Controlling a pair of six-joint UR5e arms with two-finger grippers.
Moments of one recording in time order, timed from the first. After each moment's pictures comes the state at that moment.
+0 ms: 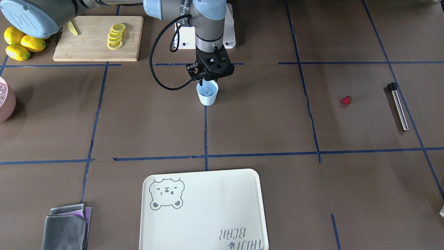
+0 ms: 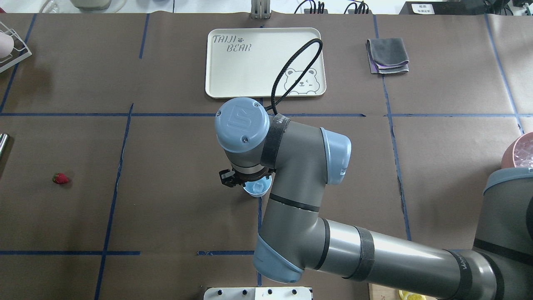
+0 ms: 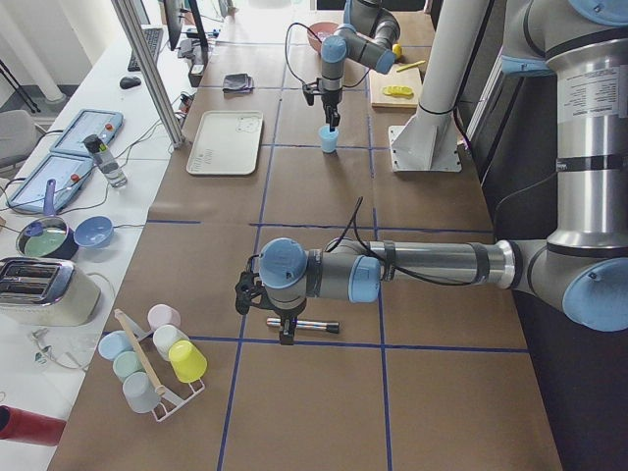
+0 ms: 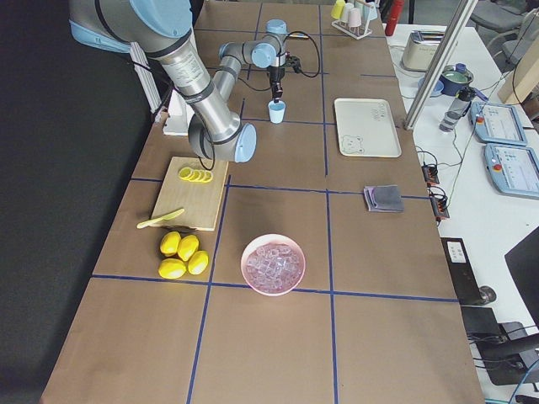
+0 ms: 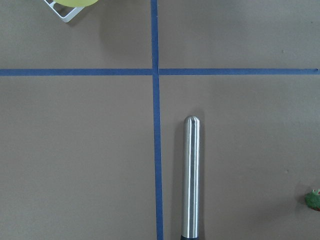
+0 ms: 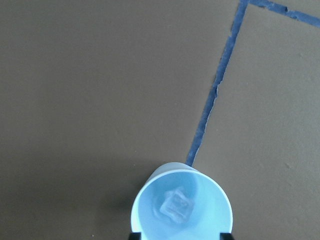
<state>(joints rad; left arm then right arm) -1.57 -1.45 -1.69 -1.64 -2.47 -0.02 0.41 -0.69 1.65 -1.83 1.83 0.96</state>
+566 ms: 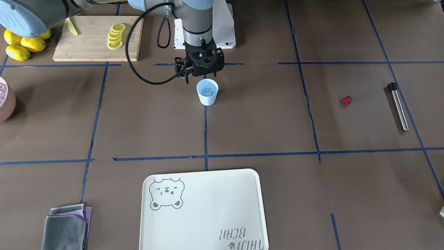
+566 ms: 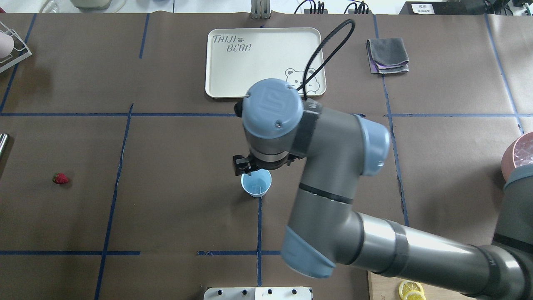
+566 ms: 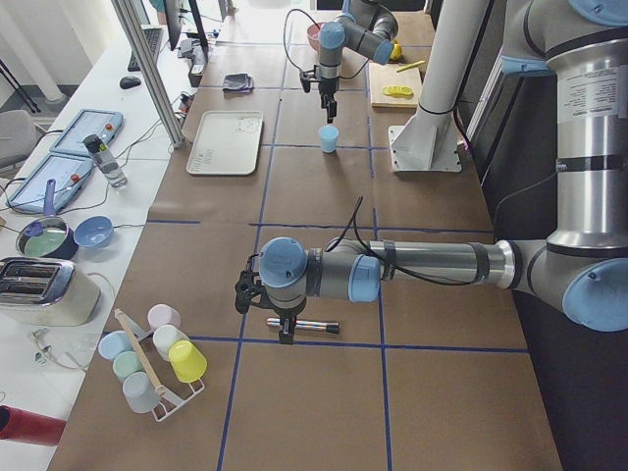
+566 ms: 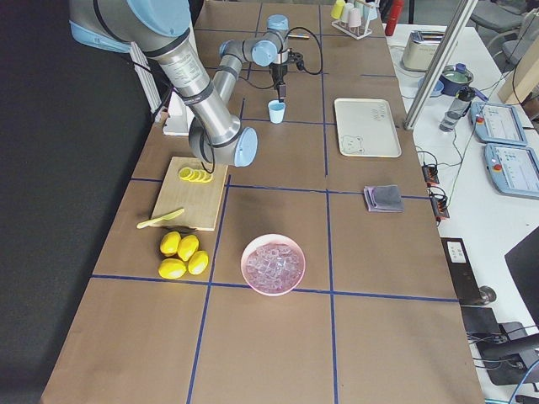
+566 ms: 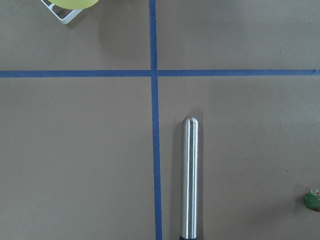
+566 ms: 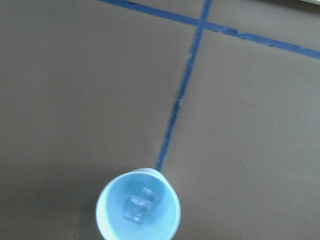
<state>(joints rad) -1.57 -1.45 -1.69 -1.64 -2.47 -0.02 0.48 -0.80 1.84 -1.86 1.84 0.99</state>
